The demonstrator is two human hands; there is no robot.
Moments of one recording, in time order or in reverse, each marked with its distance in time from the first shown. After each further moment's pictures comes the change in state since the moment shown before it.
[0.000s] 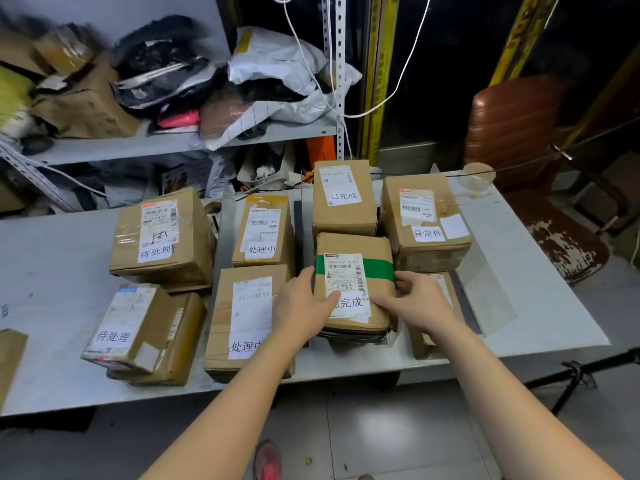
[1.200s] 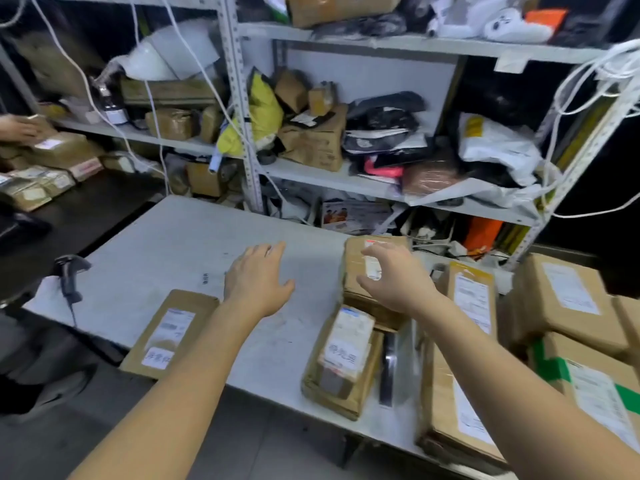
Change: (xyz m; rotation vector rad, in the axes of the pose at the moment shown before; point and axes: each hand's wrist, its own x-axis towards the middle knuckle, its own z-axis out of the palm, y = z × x) left_hand -0.034 -0.291 -0.375 0.507 0.411 -0.111; right_hand -0.032 -0.355 0.301 -0.707 -0.062 -0.759
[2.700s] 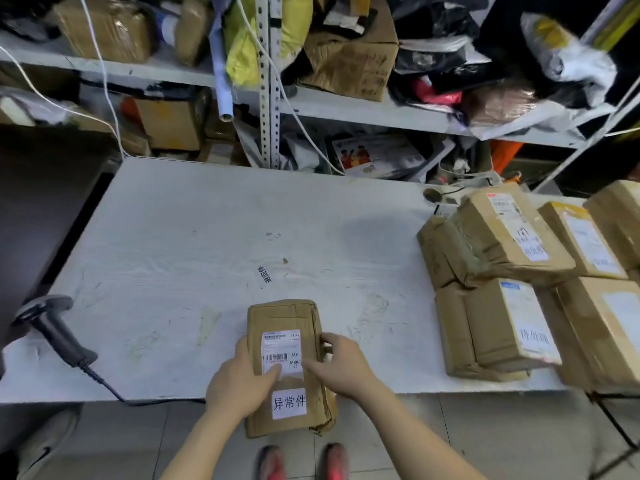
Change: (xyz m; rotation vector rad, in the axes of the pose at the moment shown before) left_hand 0.037 -0.391 0.162 -0.403 -0.704 -0.196; right_hand 0.085 -0.311 0.325 0.531 -0.385 0.694
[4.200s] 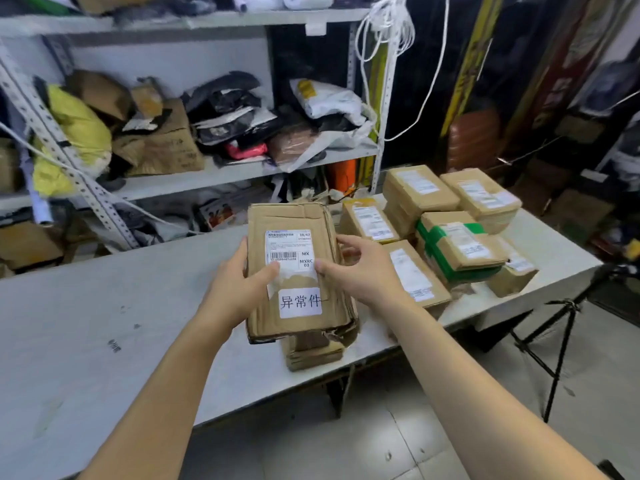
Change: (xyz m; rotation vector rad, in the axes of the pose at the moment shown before) left_hand -0.171 0.379 0.079 -0.375 0.046 0.623; right_hand -0.188 0.190 -0.339 0.449 0.661 -0.217
